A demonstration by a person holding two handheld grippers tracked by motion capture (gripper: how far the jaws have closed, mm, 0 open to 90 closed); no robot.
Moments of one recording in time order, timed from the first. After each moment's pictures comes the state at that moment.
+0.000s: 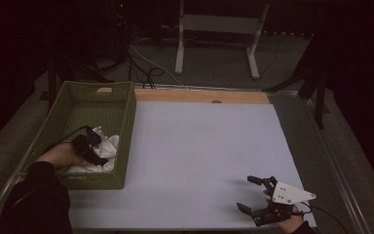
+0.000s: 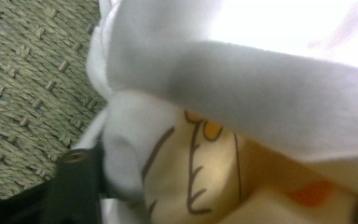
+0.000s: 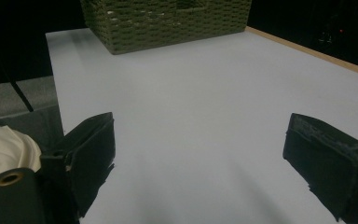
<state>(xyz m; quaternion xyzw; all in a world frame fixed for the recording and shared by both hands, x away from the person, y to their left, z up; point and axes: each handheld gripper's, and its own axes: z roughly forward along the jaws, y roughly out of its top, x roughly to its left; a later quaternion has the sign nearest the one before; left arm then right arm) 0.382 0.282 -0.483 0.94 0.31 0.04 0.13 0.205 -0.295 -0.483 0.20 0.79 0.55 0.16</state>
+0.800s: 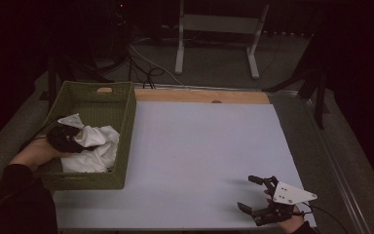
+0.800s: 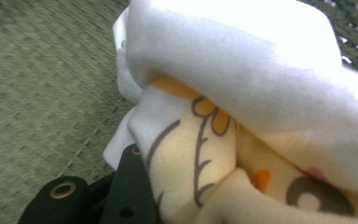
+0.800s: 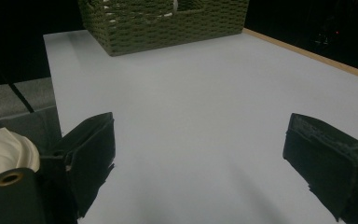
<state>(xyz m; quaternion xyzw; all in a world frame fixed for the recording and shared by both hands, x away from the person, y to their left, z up) 0.360 0.327 -0.421 0.90 0.30 0.08 0.30 0.204 -0.296 -0.482 0.21 0.79 0.55 0.16</state>
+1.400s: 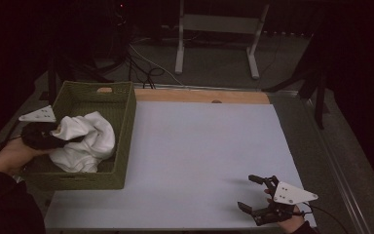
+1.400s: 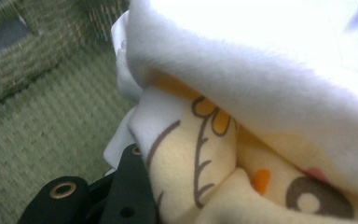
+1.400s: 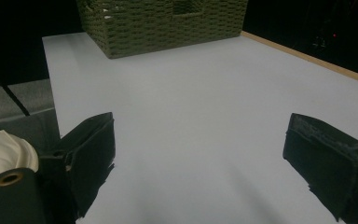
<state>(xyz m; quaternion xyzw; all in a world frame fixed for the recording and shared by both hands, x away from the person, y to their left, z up) 0.337 0.362 -0.383 0.85 0.31 0.12 0.41 0.204 -0.296 -0.480 0.21 0.79 0.56 0.16</state>
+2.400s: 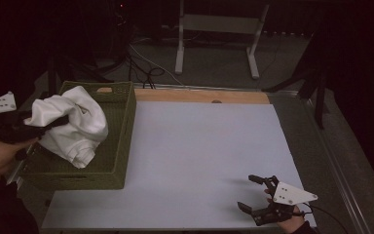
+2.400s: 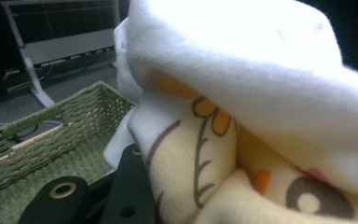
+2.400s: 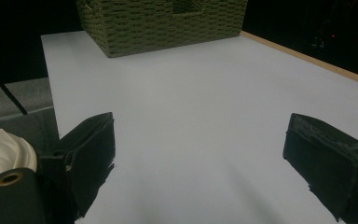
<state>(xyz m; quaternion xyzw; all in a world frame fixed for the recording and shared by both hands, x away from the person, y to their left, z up) 0.315 0.380 -0.337 0.76 0.30 0.17 0.56 0.204 -0.296 -0.480 0.20 0.79 0.55 0.17</state>
